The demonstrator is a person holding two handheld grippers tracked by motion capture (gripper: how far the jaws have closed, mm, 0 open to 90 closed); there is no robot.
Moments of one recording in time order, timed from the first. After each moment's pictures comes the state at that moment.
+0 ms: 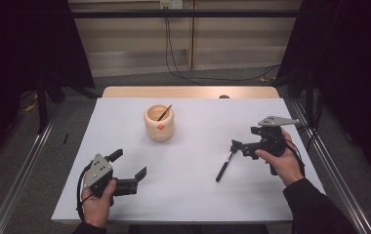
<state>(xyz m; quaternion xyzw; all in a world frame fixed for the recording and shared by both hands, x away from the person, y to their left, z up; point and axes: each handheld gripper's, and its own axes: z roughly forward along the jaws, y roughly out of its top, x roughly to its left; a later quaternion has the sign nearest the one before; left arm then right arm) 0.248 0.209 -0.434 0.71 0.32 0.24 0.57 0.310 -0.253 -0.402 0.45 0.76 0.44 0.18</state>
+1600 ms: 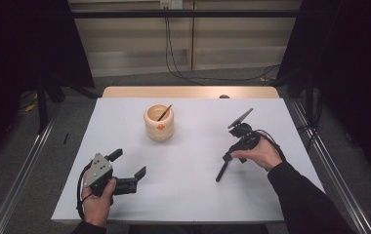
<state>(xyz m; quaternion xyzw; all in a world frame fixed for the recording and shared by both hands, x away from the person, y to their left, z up) 0.252 0.211 -0.437 0.71 0.33 0.24 0.57 0.361 -0.209 -0.432 0.51 0.85 0.14 -0.01</state>
